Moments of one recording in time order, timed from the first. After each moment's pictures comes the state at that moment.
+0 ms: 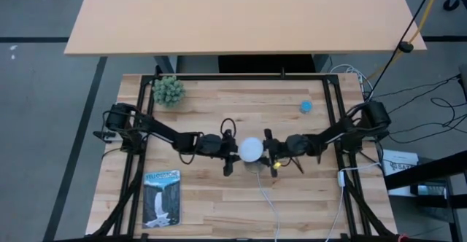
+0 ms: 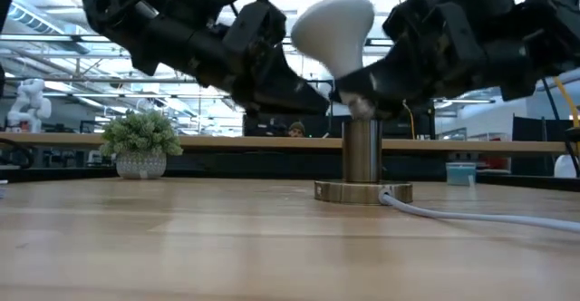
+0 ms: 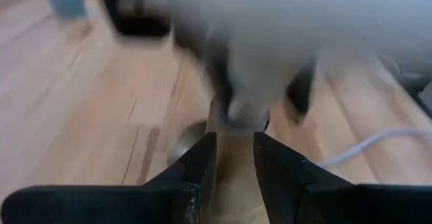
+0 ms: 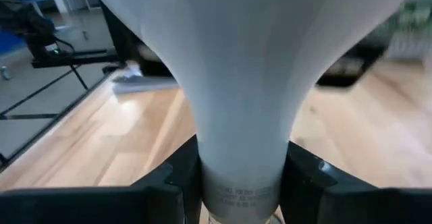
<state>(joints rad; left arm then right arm) -0.13 1.79 0.77 0.66 -0.05 -0.20 0.18 1.70 0.44 1.11 0.07 0.14</state>
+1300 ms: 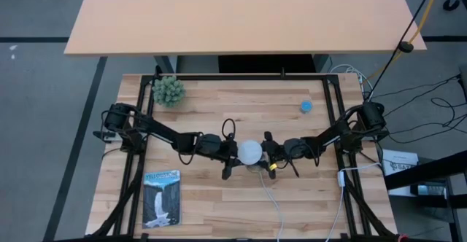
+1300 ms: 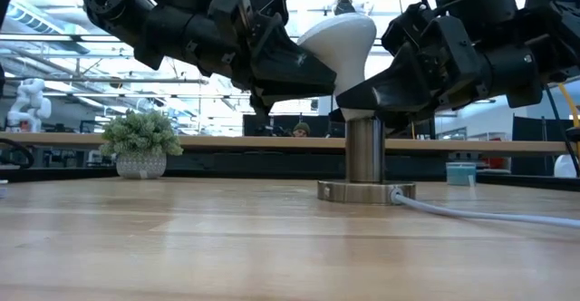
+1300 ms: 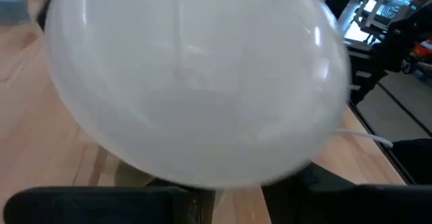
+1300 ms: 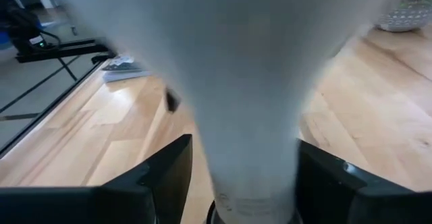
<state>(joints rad) -0.13 1.77 0.78 0.69 0.07 -0.25 0.21 1.75 0.44 1.10 0.13 0.20</state>
